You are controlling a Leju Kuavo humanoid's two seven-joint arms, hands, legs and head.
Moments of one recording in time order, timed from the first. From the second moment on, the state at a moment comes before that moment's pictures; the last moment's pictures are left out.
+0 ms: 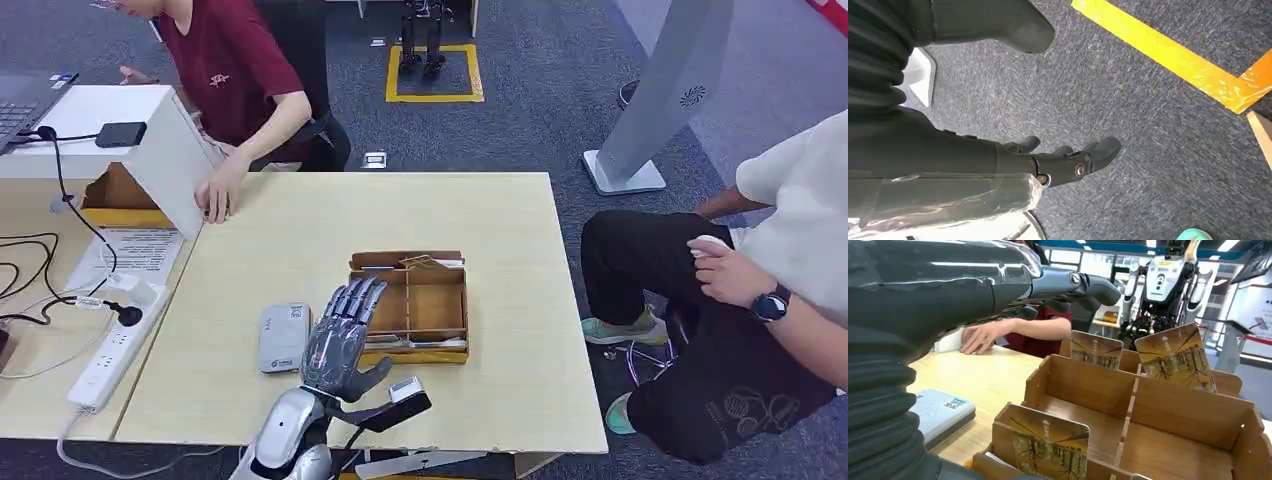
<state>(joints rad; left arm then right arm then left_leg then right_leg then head) -0.10 -0.16 -0.47 -1.28 -1.44 0.44 -0.19 -0.06 0.05 -0.76 -0.22 1.51 -0.21 -0.15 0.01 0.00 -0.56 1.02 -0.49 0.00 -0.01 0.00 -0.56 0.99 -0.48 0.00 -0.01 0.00</state>
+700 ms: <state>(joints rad) -0.10 -0.17 -0.47 -1.26 -1.43 0.44 -0.18 -0.07 0.05 -0.75 -0.22 1.51 -0.21 -0.14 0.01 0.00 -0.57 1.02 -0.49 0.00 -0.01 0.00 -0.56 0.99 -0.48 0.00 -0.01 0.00</state>
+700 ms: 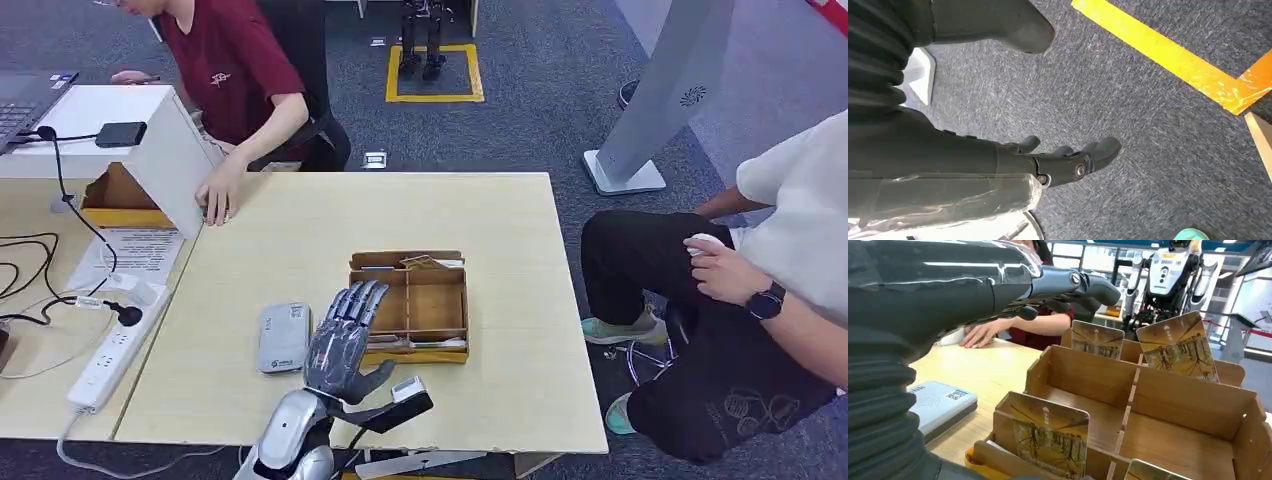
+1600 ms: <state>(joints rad) -0.12 -0.19 -0.45 -1.21 -1.44 0.44 -0.16 -0.07 0.05 -0.74 -0.22 1.51 -0.21 -0.14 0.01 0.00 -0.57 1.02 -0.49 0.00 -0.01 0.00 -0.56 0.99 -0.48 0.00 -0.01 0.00</state>
